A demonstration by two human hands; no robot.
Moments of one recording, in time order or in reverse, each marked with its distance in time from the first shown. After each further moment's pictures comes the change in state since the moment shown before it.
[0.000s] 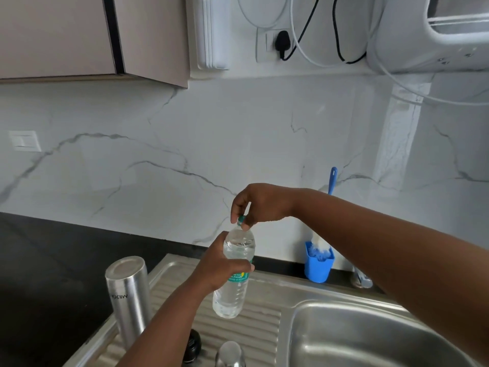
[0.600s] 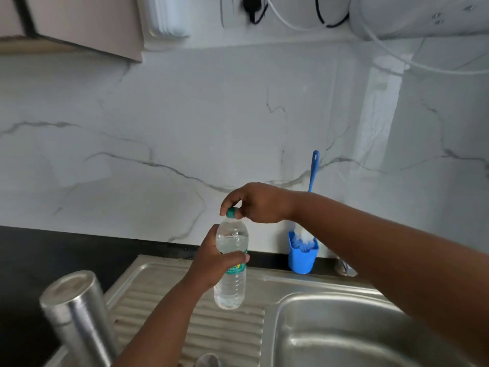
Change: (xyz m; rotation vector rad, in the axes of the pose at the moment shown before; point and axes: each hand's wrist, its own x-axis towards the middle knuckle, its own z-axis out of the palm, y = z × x) left_hand 0.052 -0.015 0.045 -0.150 -0.006 0.036; right_hand 0.002 0.071 0.013 0.085 0.105 0.028
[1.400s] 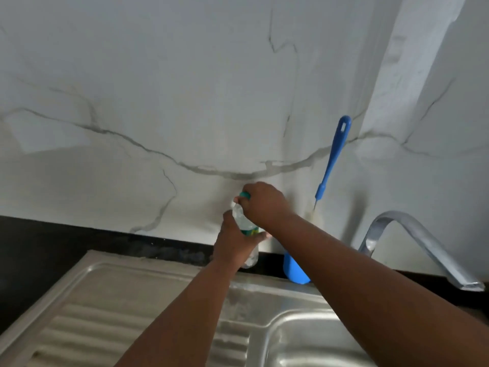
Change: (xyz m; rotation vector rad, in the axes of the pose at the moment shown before) left_hand 0.156 -0.082 0.104 0.210 0.118 -0.080; right_hand 0.092 0.166 0.074 -0.117 0.332 0.488
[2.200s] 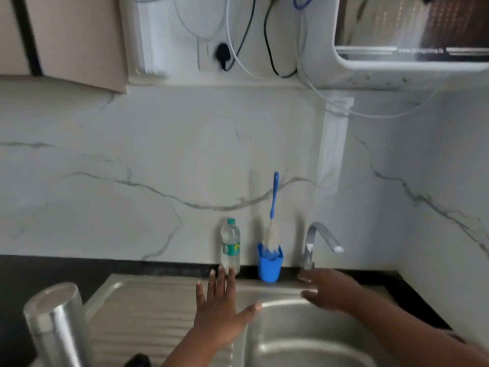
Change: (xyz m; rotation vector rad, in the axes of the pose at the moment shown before) left_hand -0.220 0.030 -0.071 0.829 -0.254 0.256; right_hand -0.265 0.087 -0.097 -0.361 -0.233 0.100
